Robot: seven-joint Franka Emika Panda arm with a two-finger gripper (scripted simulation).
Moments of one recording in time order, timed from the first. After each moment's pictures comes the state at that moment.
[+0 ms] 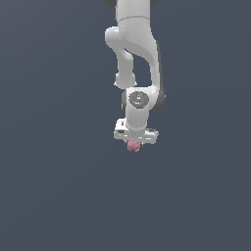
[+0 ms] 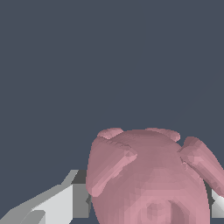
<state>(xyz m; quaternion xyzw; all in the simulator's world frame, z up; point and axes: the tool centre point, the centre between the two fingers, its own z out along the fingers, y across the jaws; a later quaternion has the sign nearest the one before) -0.034 0.045 0.043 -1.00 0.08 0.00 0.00</state>
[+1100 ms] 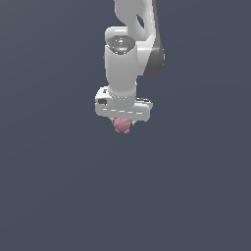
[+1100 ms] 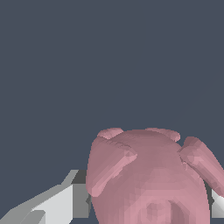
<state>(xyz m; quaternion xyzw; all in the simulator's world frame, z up) -0.033 -0.010 0.208 -1.00 0.08 0.00 0.00</state>
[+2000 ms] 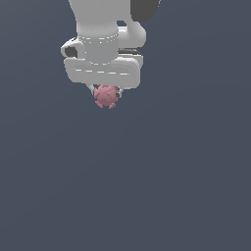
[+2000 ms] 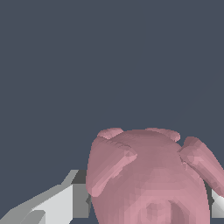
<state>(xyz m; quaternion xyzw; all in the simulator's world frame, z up) -0.027 -0.059 0.356 -1.00 0.08 0.00 0.00</state>
